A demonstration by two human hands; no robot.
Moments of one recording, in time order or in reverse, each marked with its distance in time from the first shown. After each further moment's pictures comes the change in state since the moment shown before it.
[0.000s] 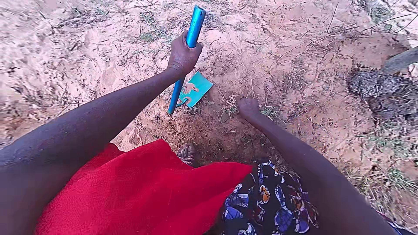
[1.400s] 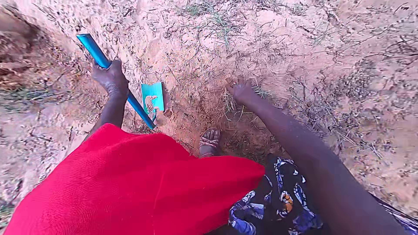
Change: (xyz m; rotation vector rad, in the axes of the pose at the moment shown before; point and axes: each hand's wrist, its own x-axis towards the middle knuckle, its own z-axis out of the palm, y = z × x) left_hand -0.165 -0.220 -0.221 -0.008 0.893 -0.507; right_hand 0.046 -0.139 -0.007 0.025 0.137 -0.612
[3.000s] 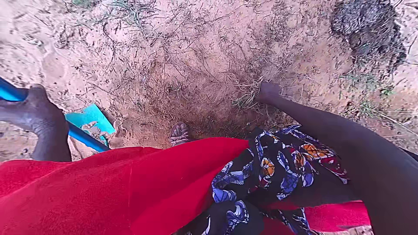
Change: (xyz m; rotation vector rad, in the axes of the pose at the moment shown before) left_hand -0.069 0.046 0.040 0.058 -0.181 0.215; right_hand -0.260 0.111 0.042 0.324 -0.276 1.030
